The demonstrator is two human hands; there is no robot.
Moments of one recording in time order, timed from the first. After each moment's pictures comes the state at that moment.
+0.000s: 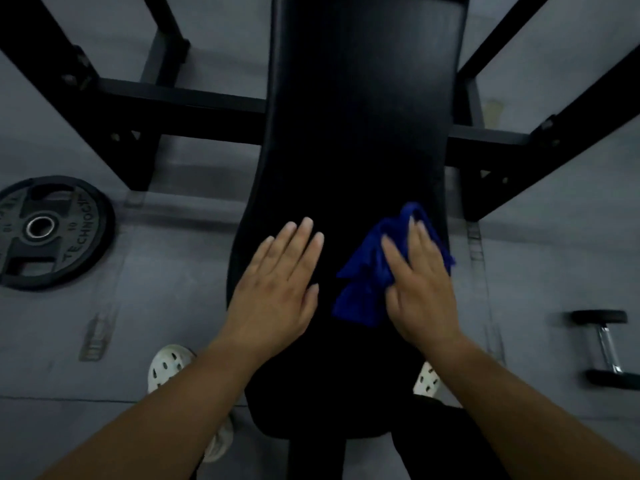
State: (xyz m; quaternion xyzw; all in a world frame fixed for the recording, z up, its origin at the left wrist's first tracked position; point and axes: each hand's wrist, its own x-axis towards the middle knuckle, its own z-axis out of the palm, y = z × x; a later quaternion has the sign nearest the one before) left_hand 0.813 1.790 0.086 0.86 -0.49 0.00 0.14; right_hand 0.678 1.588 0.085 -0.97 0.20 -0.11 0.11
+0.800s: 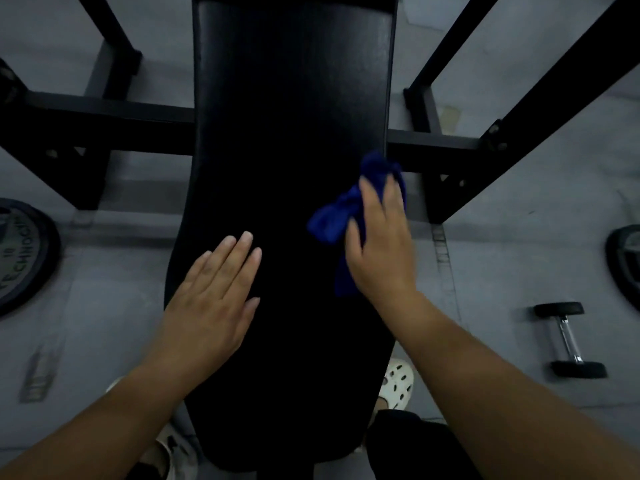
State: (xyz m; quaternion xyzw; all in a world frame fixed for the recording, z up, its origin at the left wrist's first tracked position) left_hand 0.821 1.789 0.075 0.85 -0.51 0.06 0.11; right_hand 0.726 1.544 0.101 -0.93 0.26 -0.22 0.17
